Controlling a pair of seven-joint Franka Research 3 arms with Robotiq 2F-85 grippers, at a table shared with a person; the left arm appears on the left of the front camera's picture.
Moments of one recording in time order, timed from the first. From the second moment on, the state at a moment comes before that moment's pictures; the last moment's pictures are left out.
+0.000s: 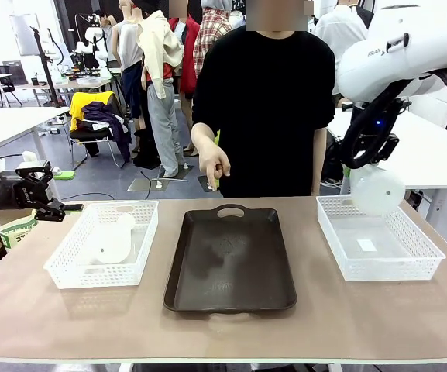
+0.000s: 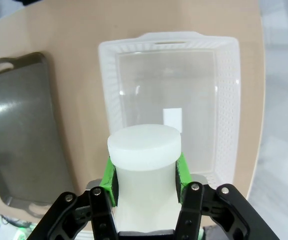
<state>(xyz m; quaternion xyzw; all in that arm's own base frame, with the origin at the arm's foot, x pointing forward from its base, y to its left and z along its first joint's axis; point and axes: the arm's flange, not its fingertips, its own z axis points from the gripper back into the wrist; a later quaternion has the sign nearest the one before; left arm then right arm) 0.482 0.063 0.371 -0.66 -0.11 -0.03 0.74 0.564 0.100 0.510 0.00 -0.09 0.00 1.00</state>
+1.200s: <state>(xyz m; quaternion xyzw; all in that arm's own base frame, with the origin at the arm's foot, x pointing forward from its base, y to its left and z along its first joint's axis) 0.482 0.063 0.371 -0.66 -0.11 -0.03 0.74 0.551 0.389 0.428 0.01 -0.08 0.13 0.99</state>
